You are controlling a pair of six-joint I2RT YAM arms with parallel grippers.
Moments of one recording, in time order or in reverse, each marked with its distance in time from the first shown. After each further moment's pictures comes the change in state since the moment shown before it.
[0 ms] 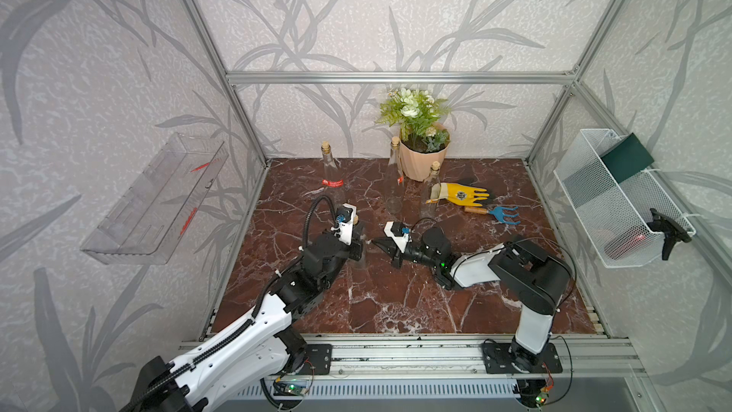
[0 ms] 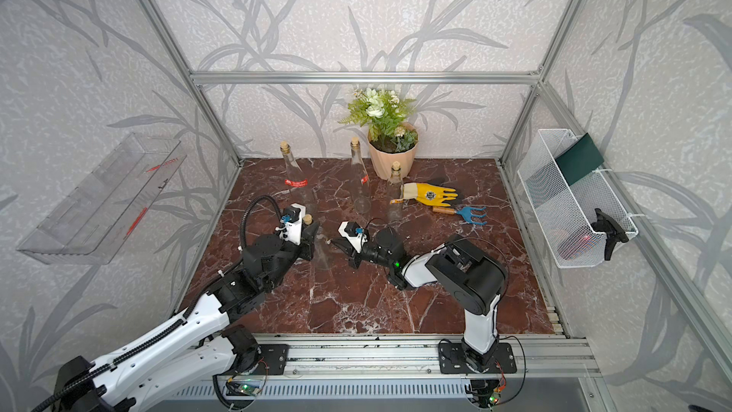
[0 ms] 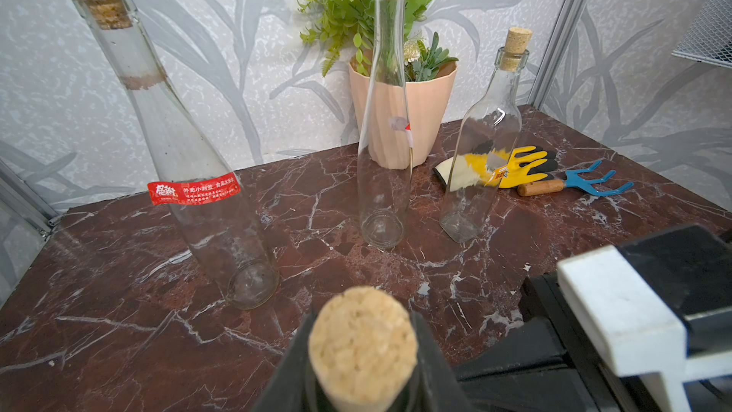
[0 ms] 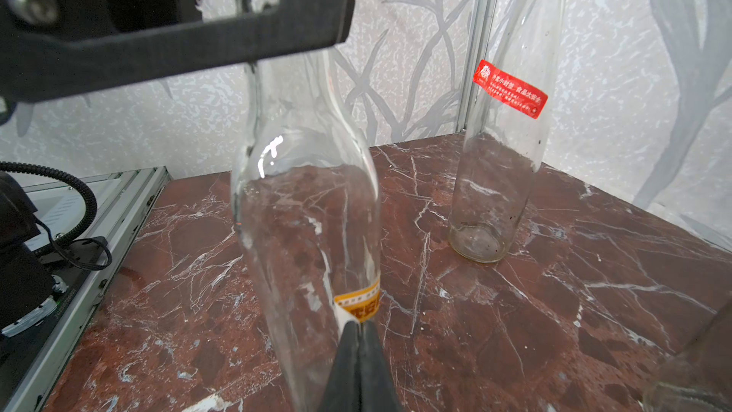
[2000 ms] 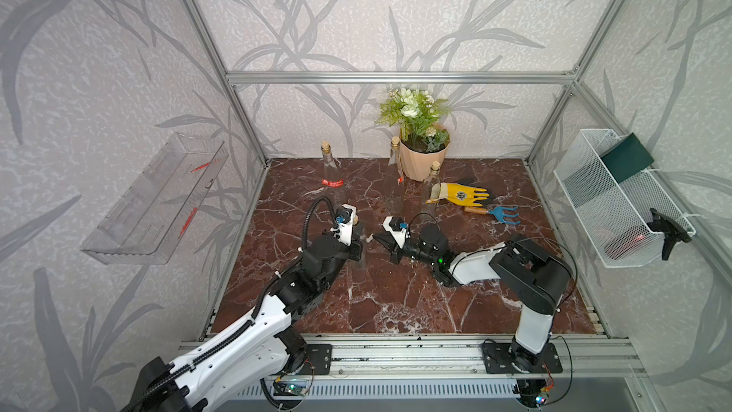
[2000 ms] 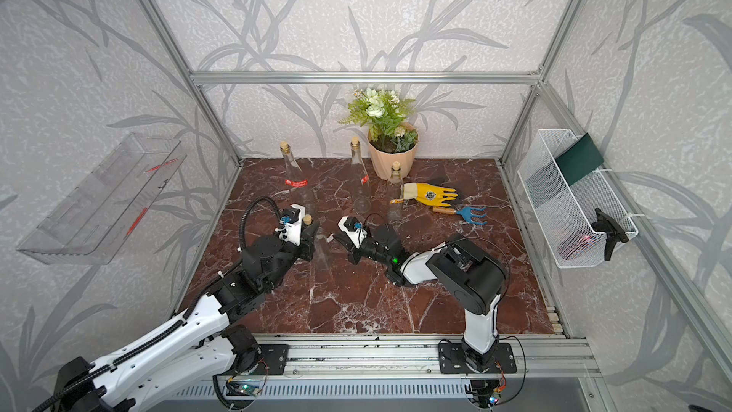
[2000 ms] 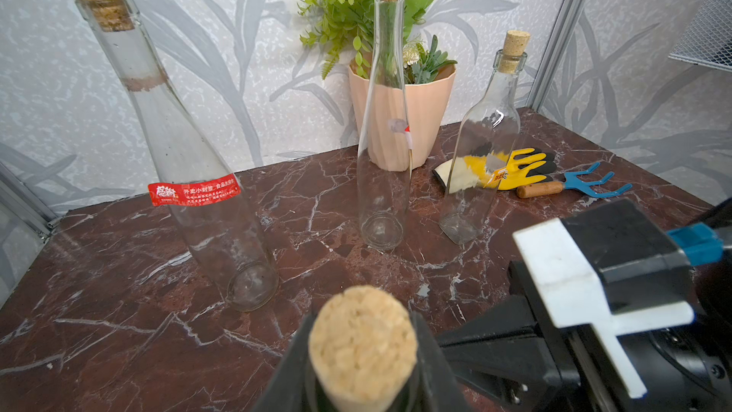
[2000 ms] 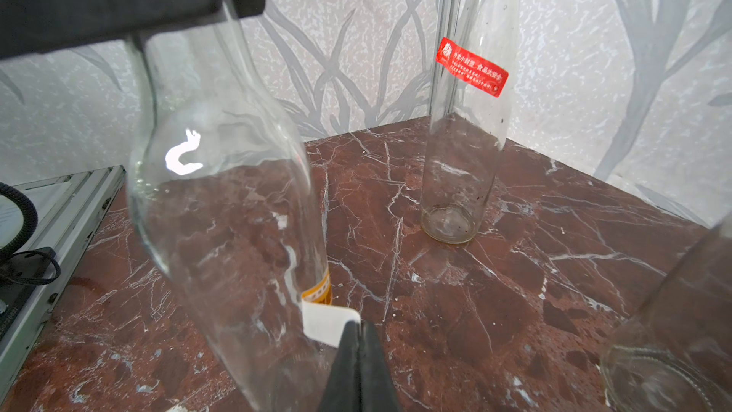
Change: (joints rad) left arm 0.000 -0.006 -0.010 0.014 0.001 -0.001; right arm -0.008 0.000 0.043 -0.092 0.088 -0.003
